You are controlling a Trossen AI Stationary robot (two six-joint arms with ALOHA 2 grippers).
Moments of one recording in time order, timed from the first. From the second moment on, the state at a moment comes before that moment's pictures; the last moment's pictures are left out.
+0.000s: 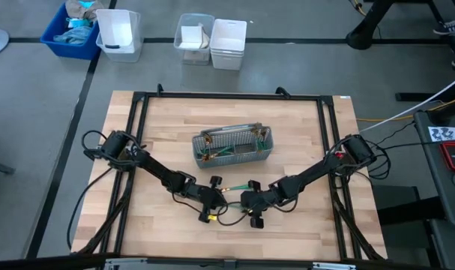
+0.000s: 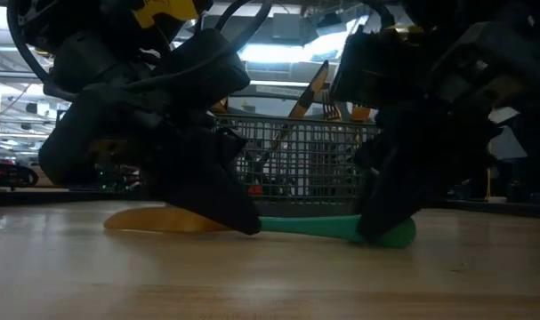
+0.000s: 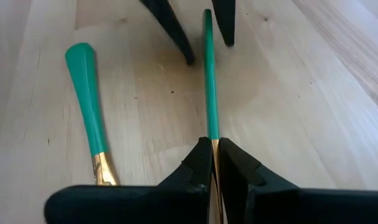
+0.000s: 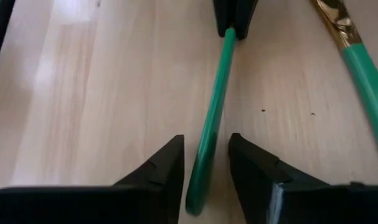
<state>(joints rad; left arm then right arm) -0.38 1.94 0.84 0.36 -0.17 -0.02 0.45 1.88 0.96 0.06 0.07 0.46</state>
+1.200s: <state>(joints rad) -0.31 1.51 1.39 -0.72 -0.93 0.68 0.44 1.44 1.05 -0.67 0.51 0.33</state>
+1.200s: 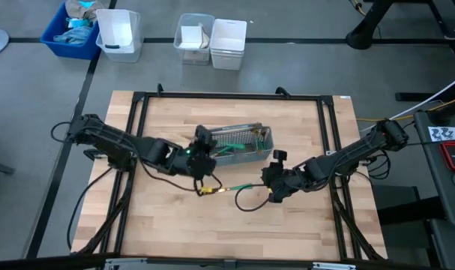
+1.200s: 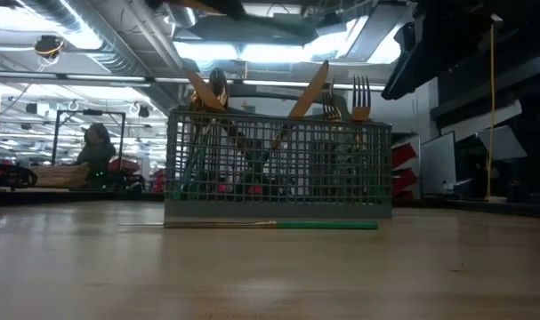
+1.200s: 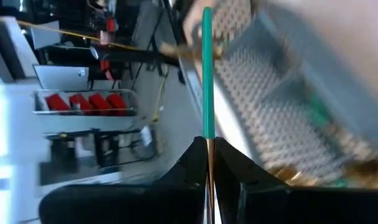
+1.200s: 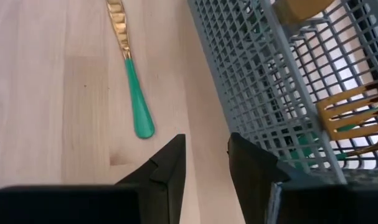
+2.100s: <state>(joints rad) -0.17 1.73 1.39 -0.88 -0.94 1.26 0.44 1.44 1.05 -0.65 0.50 0.33</state>
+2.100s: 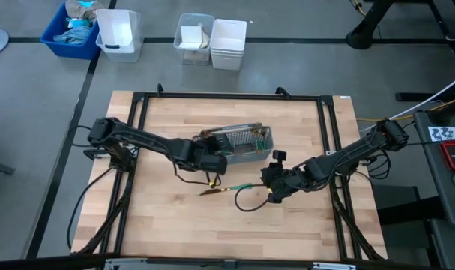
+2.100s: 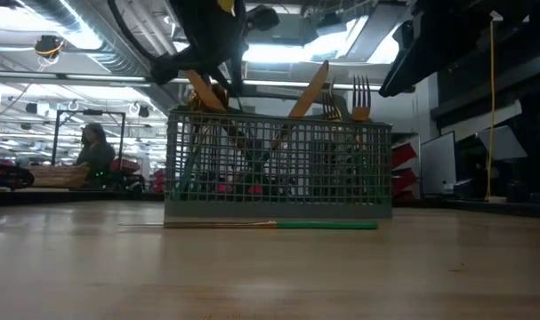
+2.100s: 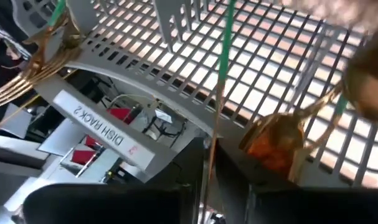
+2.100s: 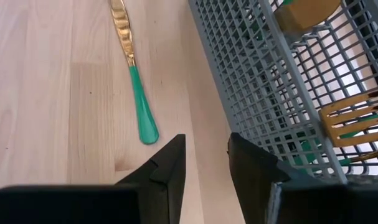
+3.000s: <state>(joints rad) -0.26 1.66 1.39 -0.85 -0.94 0.91 0.44 1.44 1.05 -0.65 0.49 0.33</state>
